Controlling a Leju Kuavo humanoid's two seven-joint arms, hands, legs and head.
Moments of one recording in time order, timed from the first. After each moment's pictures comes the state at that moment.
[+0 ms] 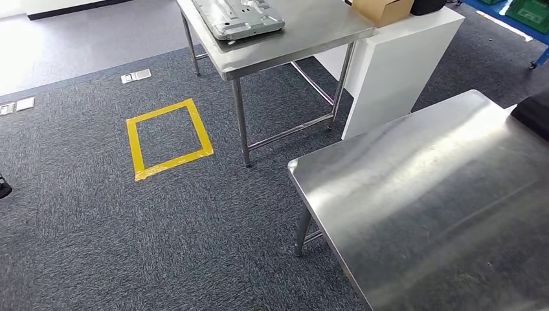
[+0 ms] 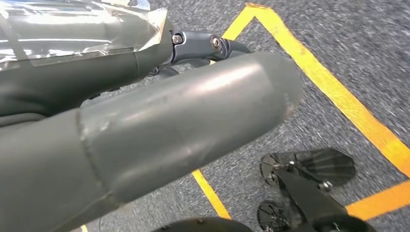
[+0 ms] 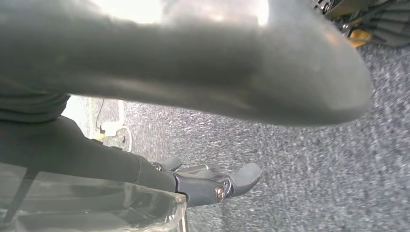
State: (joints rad) left arm -0.09 -0.09 0.65 -0.20 -0.83 0.00 0.03; right arm -0.09 0.06 -1.16 -0.20 1.56 -0.07 0.09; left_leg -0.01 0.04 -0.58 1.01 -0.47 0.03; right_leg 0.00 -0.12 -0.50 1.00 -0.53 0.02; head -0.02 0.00
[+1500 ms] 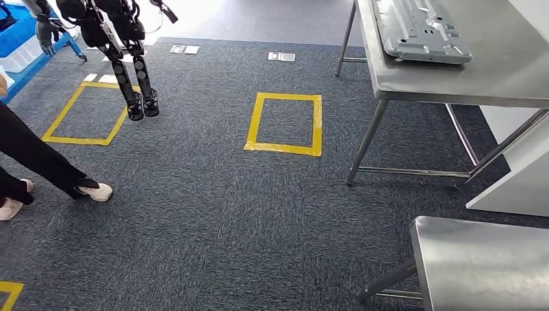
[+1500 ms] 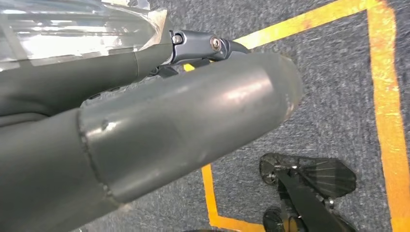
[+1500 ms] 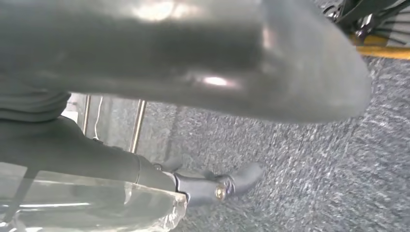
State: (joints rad) left arm -0.10 -0.10 0.65 -0.20 -0.83 0.00 0.04; right arm -0.09 0.05 -1.15 -0.20 1.56 -0.07 0.09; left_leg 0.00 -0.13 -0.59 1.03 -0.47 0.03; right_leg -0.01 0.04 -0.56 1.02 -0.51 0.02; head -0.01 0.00
